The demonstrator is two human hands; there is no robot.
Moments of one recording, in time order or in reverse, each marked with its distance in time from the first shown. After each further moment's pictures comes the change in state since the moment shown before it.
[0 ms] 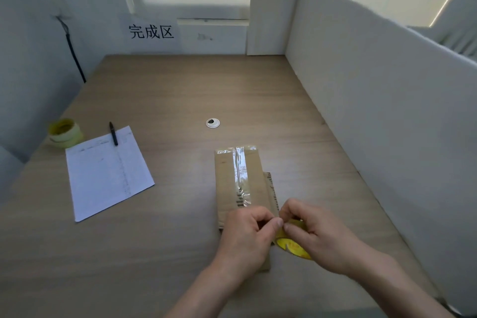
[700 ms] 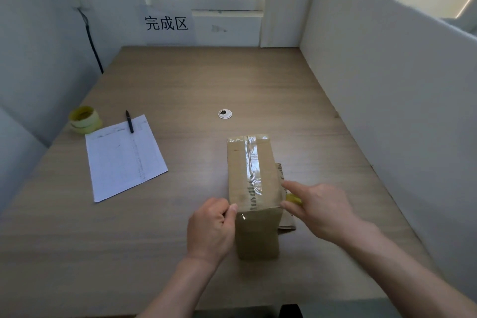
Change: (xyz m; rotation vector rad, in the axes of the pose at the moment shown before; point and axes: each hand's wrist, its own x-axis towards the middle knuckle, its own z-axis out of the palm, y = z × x) left_hand -0.026 -0.068 -0.044 0.508 0.313 -0.029; right_hand 0.032 0.018 0.014 -0.735 0.050 0.000
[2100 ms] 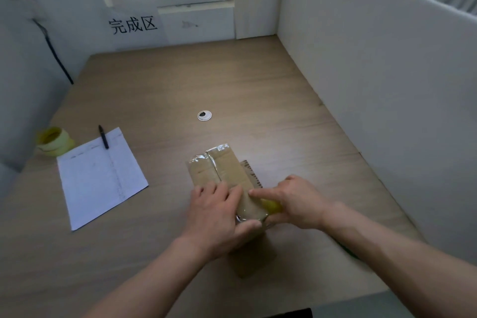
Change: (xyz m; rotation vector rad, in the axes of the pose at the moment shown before) left_hand 0.054 0.025 0.019 0.561 -0.327 0.475; right_hand 0.043 0.035 0.035 0.097 -0.087 -0.357
